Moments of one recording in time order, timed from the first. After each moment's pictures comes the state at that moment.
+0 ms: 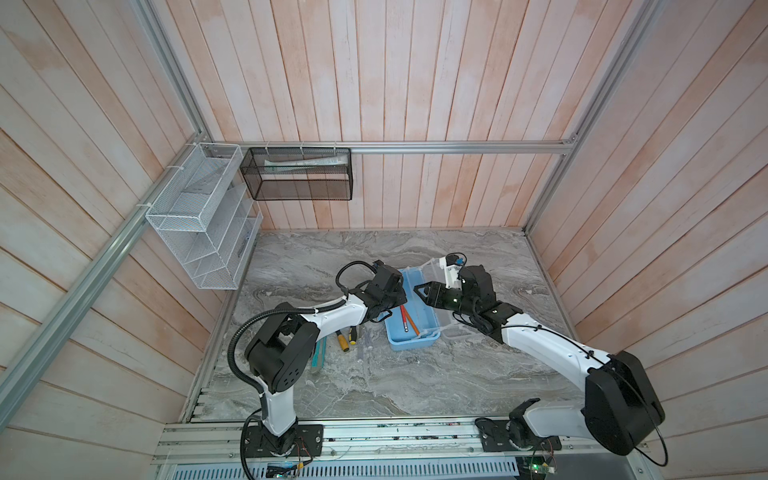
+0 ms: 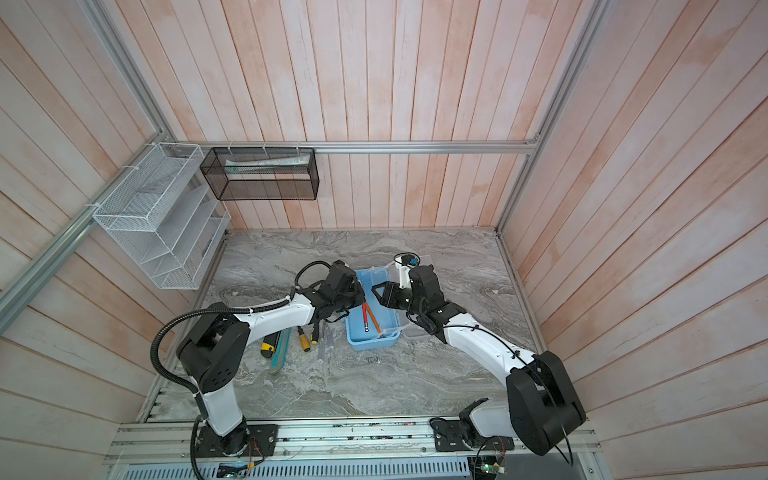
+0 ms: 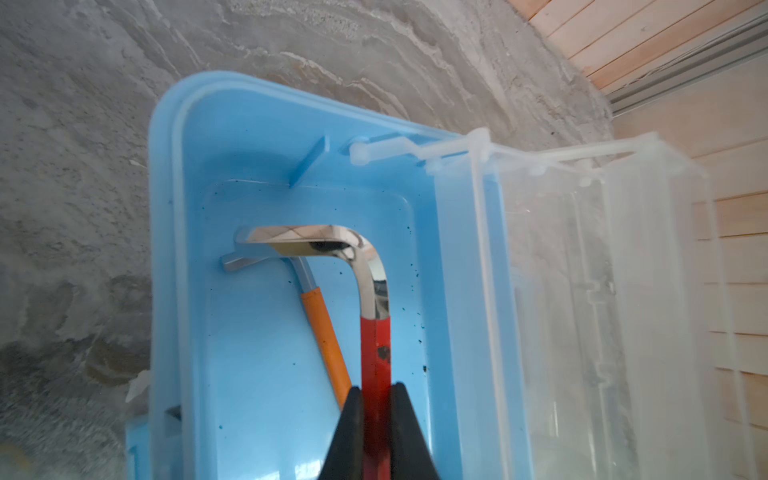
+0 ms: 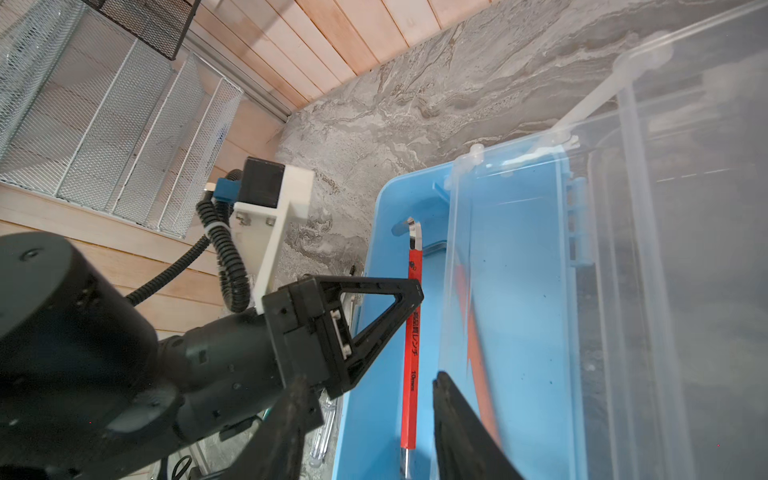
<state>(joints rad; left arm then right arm) -0.70 1.87 1.22 -0.12 -0.05 -0.88 0.53 1.34 0.80 0.06 -0.32 0.67</state>
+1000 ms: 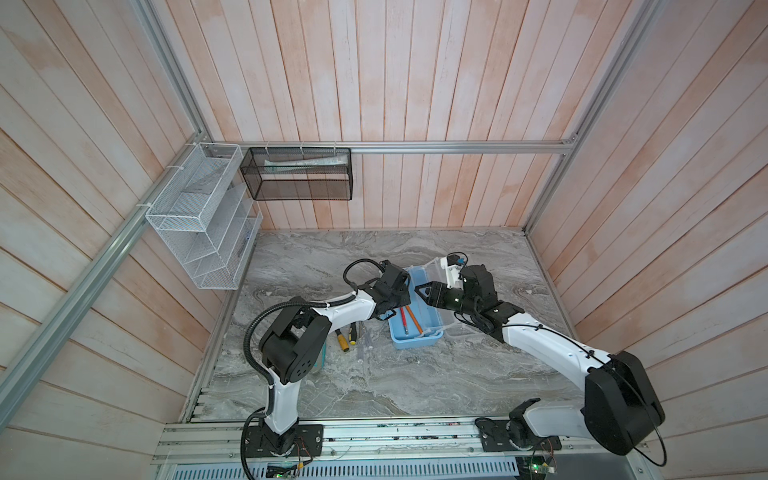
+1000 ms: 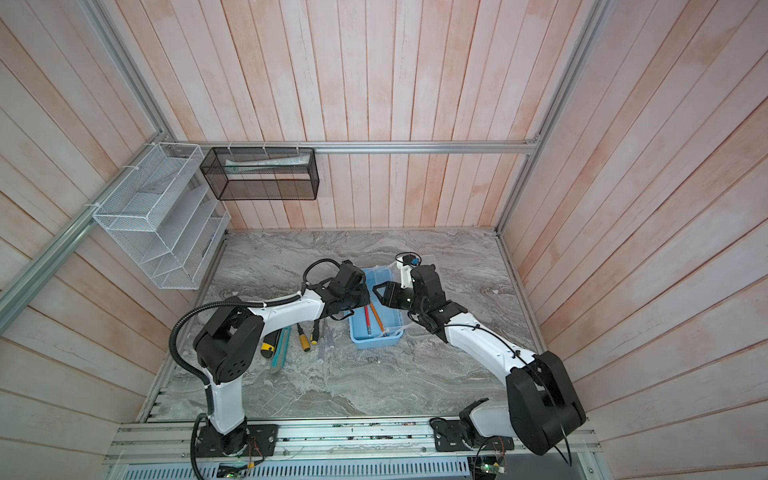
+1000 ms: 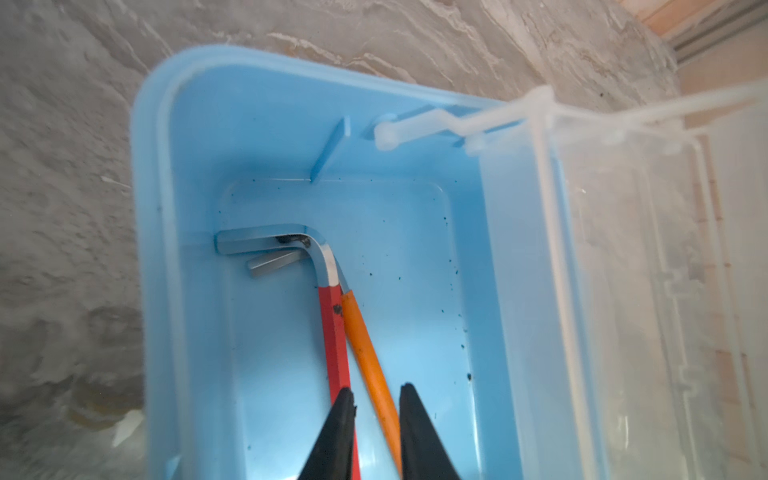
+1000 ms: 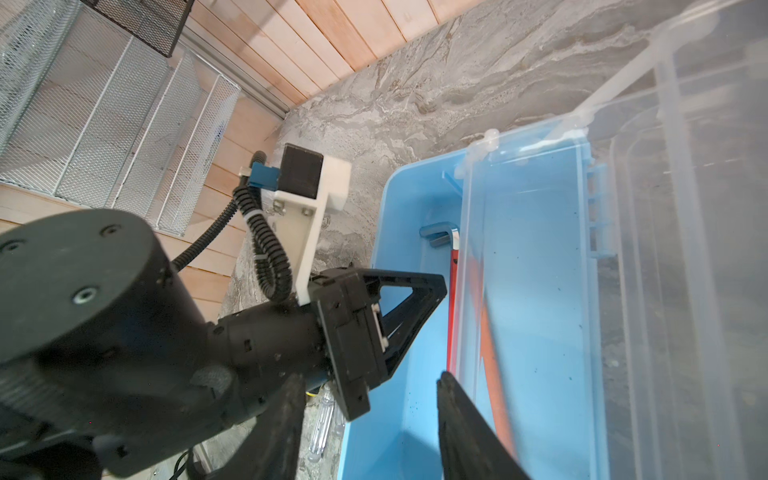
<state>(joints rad) -0.71 1.91 1.28 -0.18 -0.08 -0.76 0.51 1.34 0.82 0.04 -0.34 0.66</state>
